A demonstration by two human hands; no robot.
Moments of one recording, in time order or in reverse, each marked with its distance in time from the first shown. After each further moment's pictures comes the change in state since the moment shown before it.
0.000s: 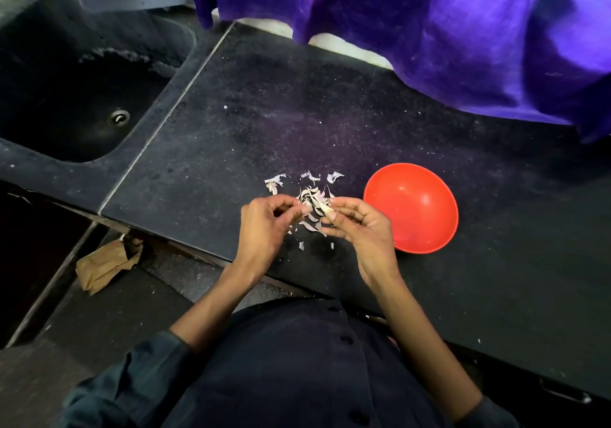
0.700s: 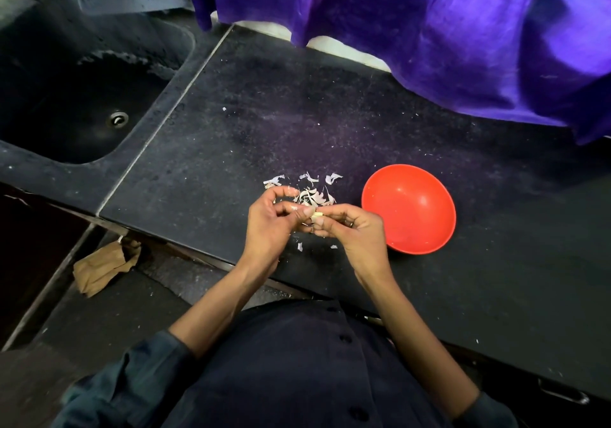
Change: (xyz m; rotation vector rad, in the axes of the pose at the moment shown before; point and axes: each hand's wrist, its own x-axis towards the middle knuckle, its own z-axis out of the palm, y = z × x) left_hand -0.002 0.011 0.011 -0.555 -0.031 -0.188; right_hand -0.003 0.001 0.007 -0.139 -0.042 -0.063
